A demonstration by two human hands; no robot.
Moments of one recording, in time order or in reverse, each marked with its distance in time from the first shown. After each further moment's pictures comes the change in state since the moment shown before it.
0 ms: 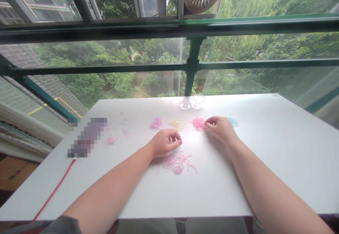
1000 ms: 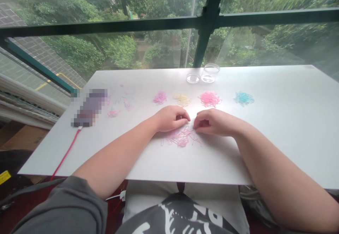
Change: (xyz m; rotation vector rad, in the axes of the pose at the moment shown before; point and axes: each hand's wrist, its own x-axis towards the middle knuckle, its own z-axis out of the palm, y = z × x) left_hand 0.003 -0.001 0.002 0.101 -0.150 0.074; right_hand -0.043 -0.043 -0.007 -0.014 -0.743 -0.599
